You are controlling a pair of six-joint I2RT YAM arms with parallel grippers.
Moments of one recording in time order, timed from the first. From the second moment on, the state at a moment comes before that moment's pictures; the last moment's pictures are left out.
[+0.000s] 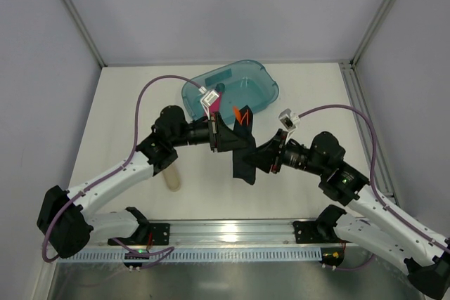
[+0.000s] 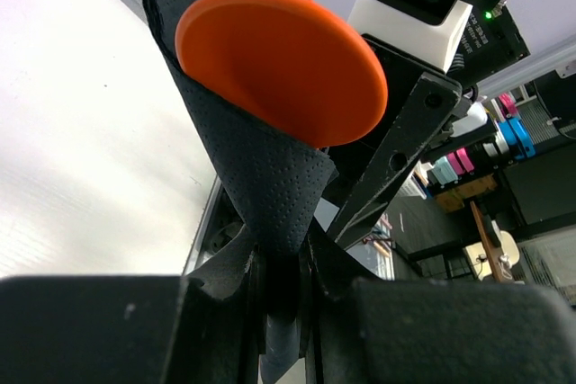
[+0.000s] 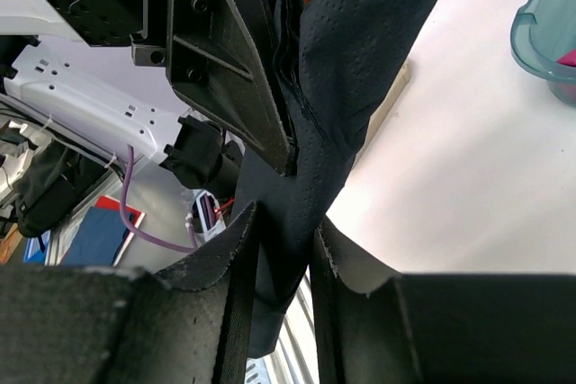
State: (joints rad) left arm -0.73 1.18 0.87 0.30 0.71 -0.84; right arm 0.74 0.71 0.66 -0.01 -0.44 0.52
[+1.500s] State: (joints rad) left arm -0.73 1.21 0.86 0.24 0.70 -0.78; right arm 0.74 0.61 0.85 -0.41 -0.22 0.49
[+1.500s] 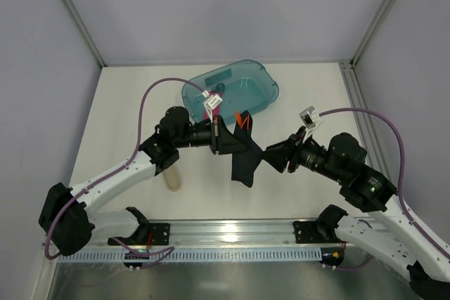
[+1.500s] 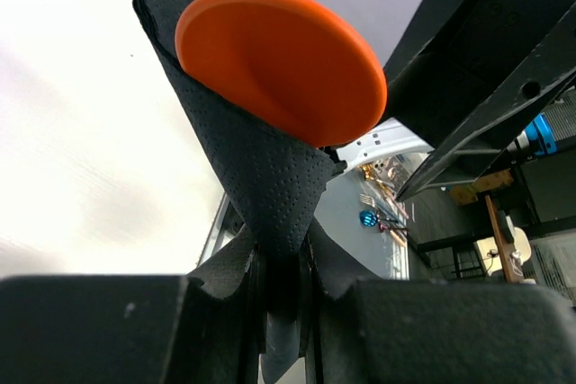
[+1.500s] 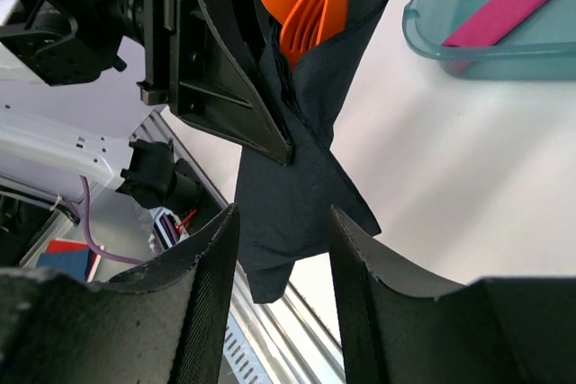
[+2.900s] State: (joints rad) left arm -0.74 1.21 0.87 0.26 0.70 -0.79; right arm 0.77 0.68 0.72 -0.22 -0.29 0.55
